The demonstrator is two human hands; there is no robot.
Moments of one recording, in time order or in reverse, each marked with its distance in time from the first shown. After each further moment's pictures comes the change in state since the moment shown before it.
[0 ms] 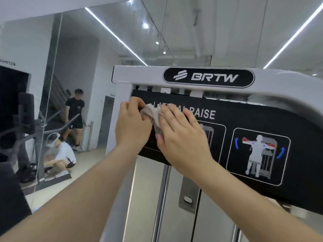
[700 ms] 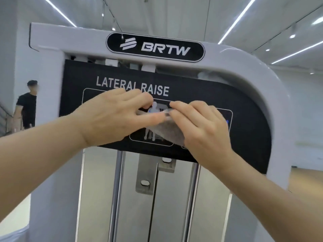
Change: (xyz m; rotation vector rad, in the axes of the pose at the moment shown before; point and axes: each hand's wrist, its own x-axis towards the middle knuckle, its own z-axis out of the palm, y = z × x) left_hand 0.000 0.028 0.002 0.358 -0.381 1.456; right_hand -0.075 0.088 -0.041 -0.211 0.308 -0.128
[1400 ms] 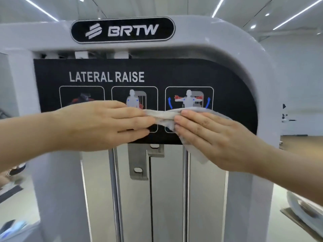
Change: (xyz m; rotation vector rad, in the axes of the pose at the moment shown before) left_hand 0.003 0.008 -0.003 0.075 -0.130 0.421; right_hand -0.075 0.040 -0.043 -0.042 -0.397 -0.331
